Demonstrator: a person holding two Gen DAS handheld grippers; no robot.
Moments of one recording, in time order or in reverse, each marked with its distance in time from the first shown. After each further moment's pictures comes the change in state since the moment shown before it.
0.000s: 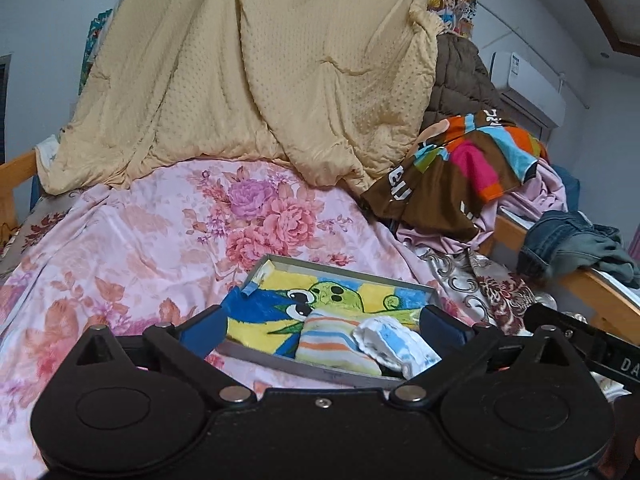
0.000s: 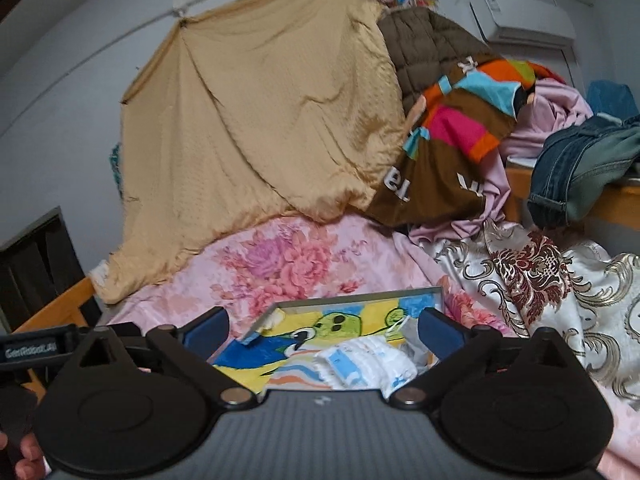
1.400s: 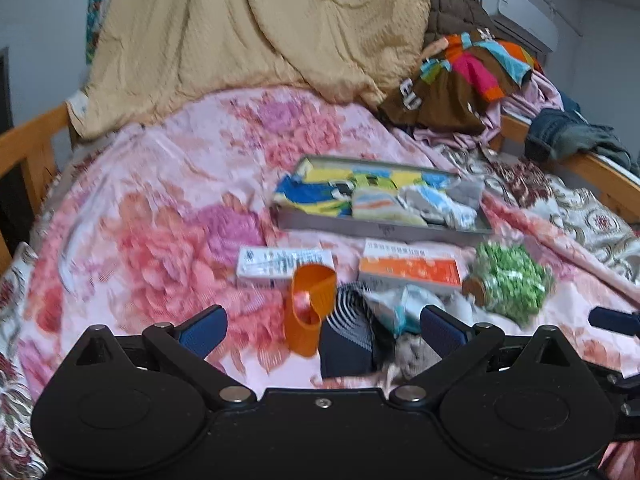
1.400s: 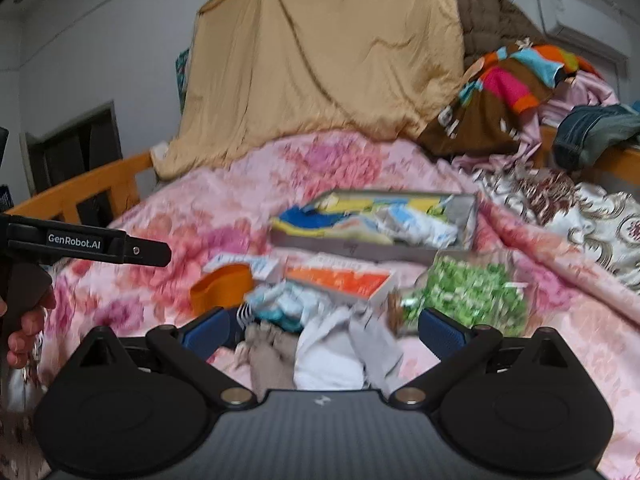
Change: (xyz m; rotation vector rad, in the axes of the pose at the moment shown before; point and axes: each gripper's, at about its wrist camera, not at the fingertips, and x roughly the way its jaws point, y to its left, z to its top) left arm -0.069 0.072 -0.107 0.116 0.190 0.018; right arm -0.093 0.069 -0.138 -0.202 0.219 0.049
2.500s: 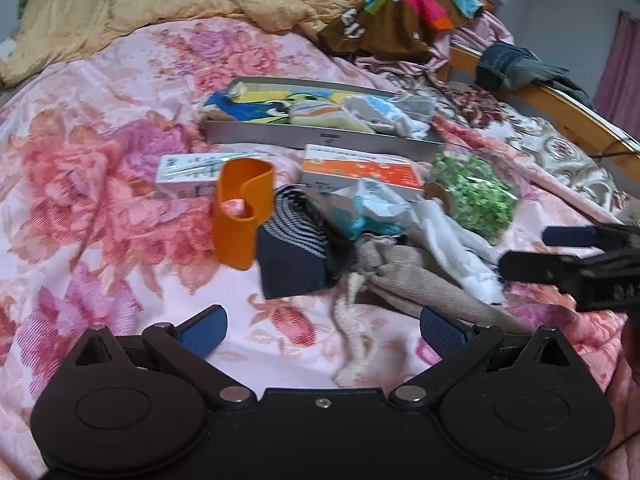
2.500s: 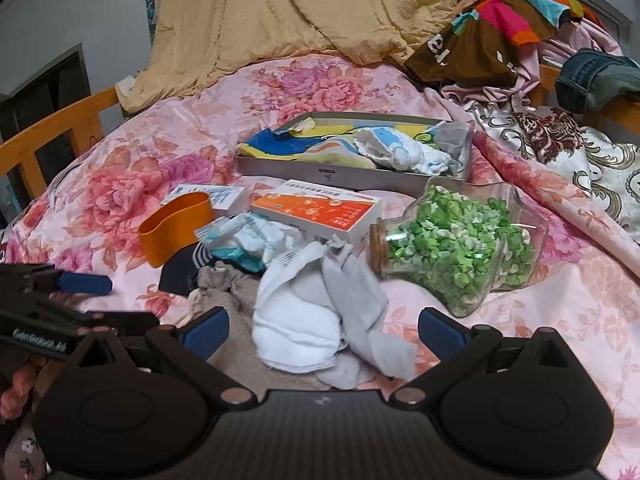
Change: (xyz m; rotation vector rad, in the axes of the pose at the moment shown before) left arm 0.054 -0.003 -0.052 0.057 0.146 -0.210; right arm 0.051 -0.020 -0.002 0.017 0.199 -0.064
